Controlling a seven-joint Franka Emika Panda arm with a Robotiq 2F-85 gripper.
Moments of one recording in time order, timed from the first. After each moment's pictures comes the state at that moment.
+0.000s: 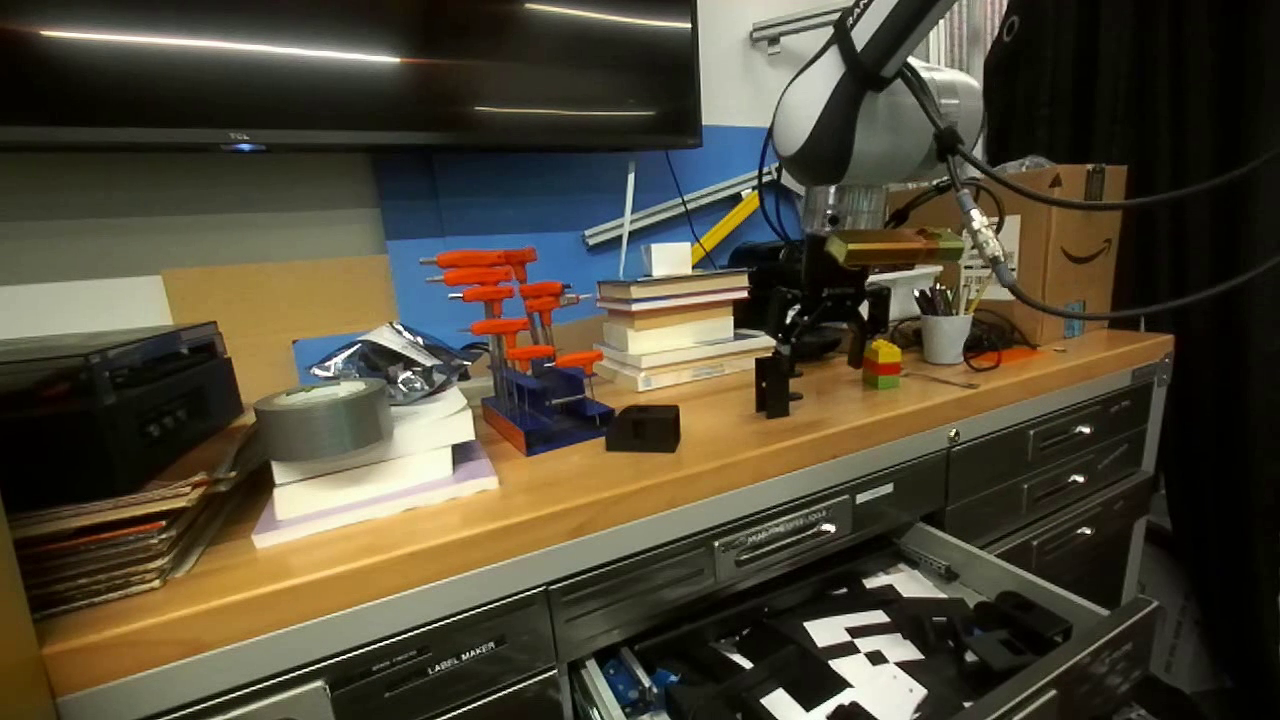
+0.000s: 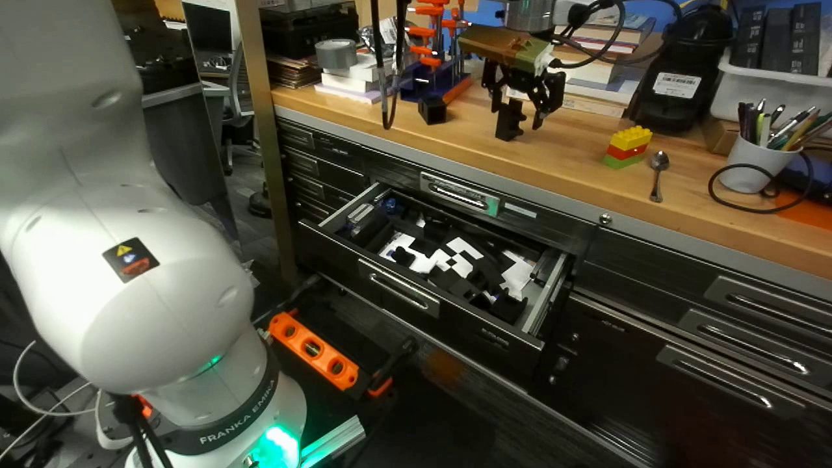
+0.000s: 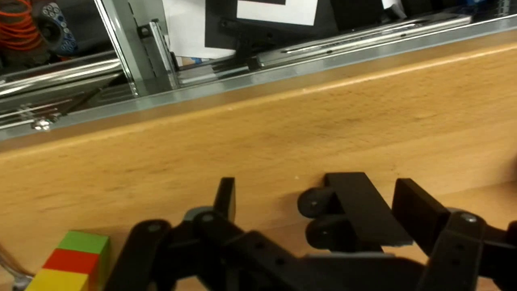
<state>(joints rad) -0.02 0.09 -0.09 -2.07 0.06 2.32 -0.01</state>
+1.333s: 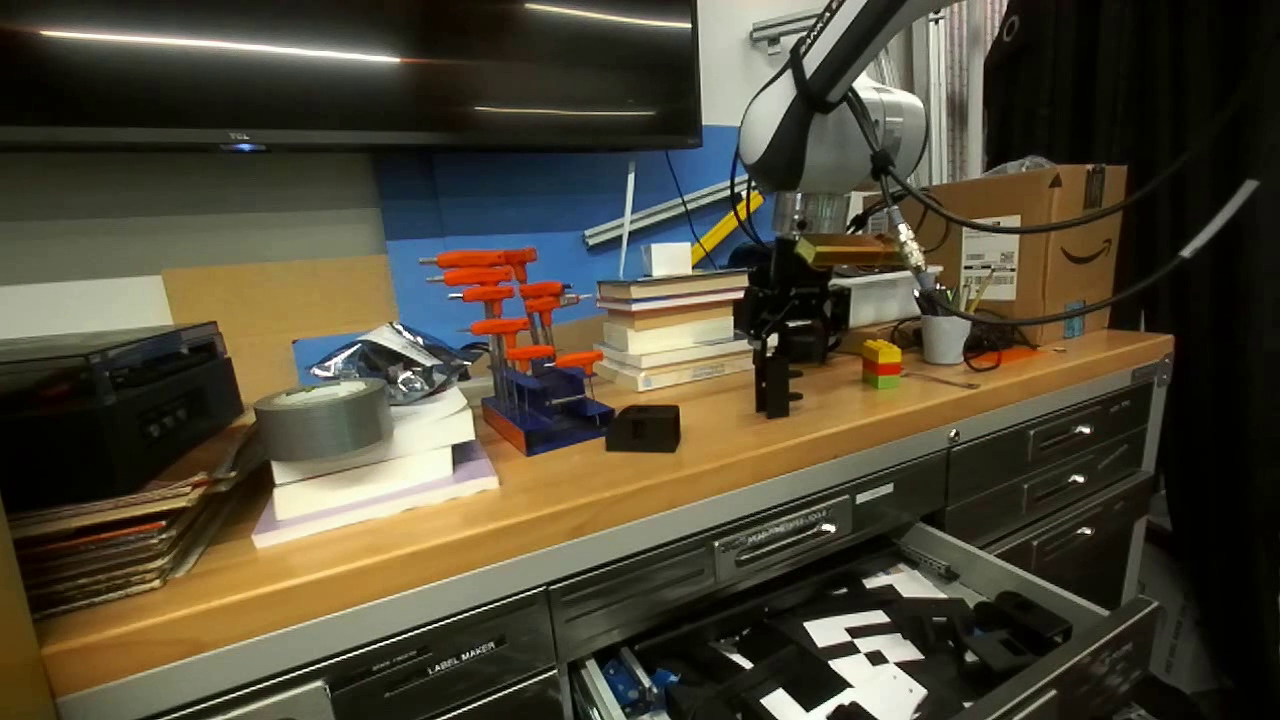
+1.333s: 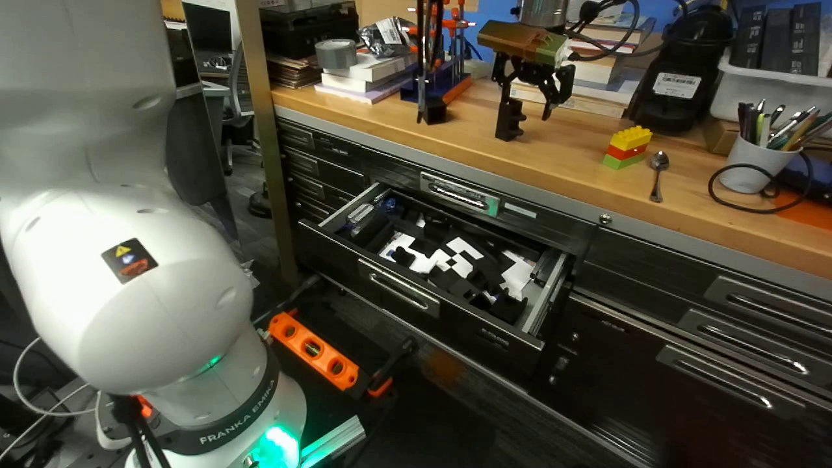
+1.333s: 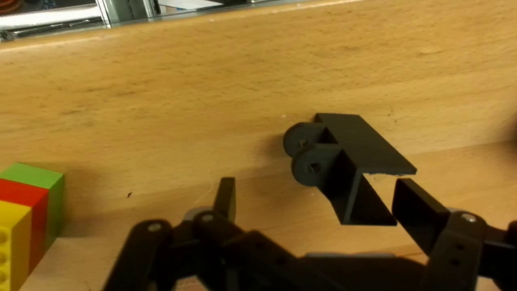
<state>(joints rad) -0.03 0.24 -0.08 -1.86 0.09 2.26 -0.09</state>
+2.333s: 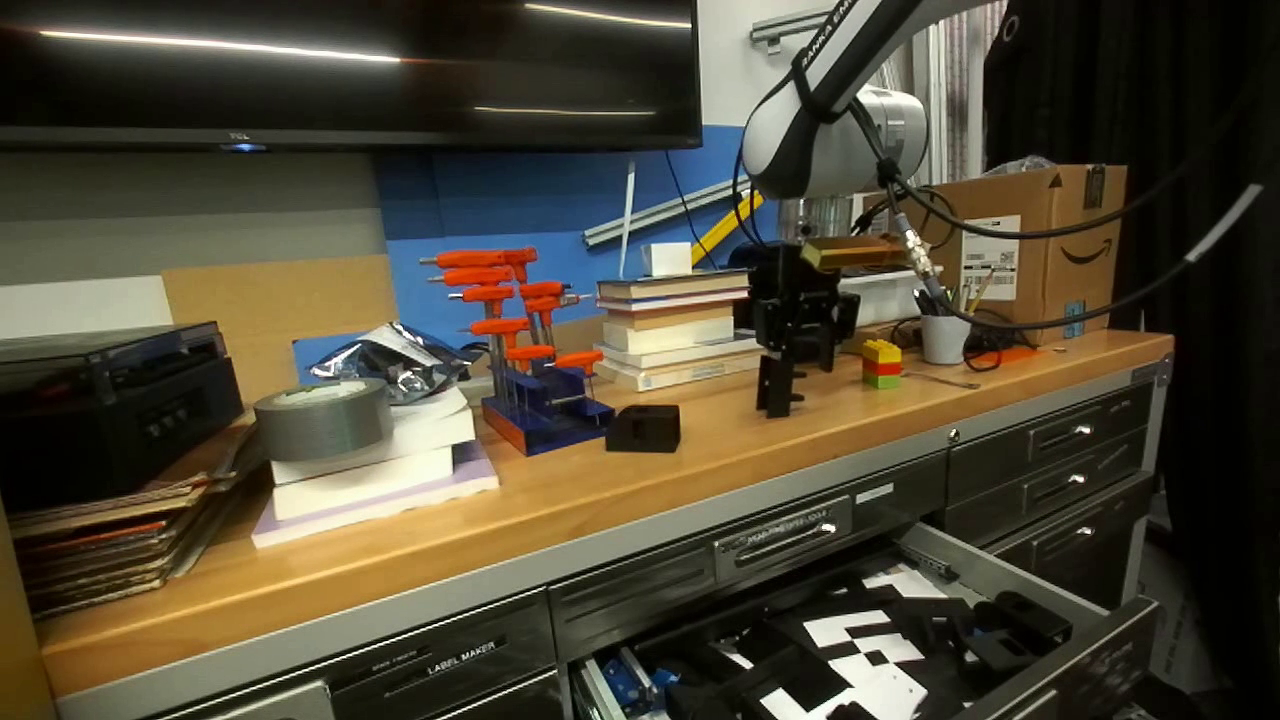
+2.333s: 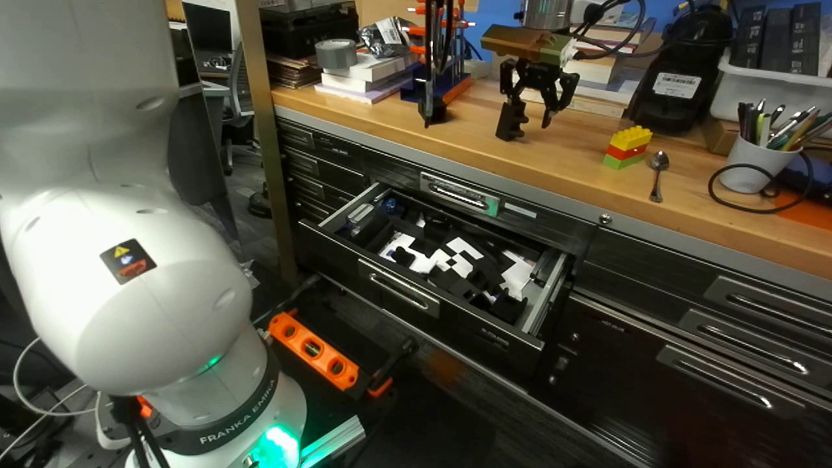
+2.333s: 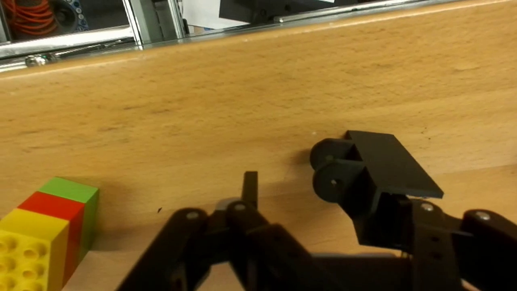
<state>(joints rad) -0.04 0.26 -0.08 -1.85 0.02 2.22 -0.04</state>
